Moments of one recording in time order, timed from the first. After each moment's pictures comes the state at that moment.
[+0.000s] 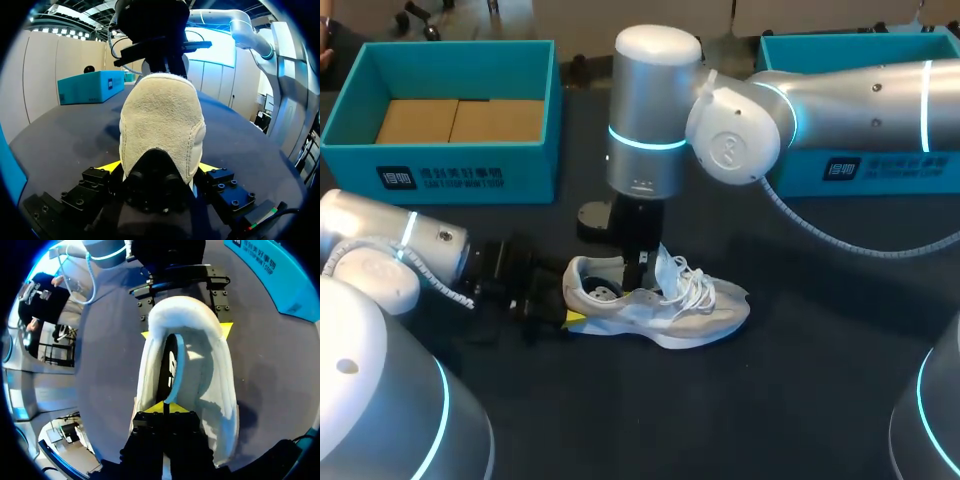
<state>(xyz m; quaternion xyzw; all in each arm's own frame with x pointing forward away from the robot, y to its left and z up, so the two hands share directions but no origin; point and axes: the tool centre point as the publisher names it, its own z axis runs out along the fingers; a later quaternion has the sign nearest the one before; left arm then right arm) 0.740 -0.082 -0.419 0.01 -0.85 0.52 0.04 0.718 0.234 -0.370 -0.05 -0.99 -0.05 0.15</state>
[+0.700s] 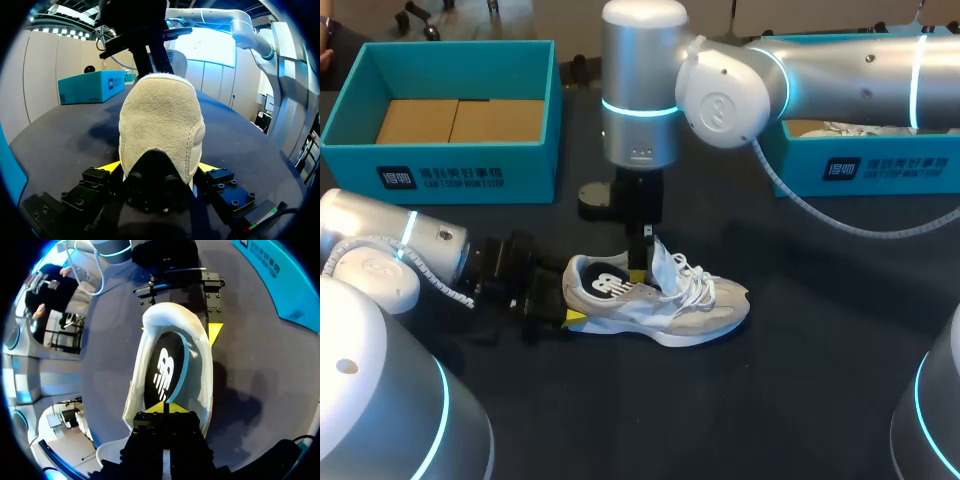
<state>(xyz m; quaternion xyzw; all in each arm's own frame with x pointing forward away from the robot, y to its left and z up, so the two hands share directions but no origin) 0.741 -0.082 -0.419 0.01 -0.85 0.52 0.04 0.744 0.224 -0.352 0.00 -0.99 -0.03 0.17</state>
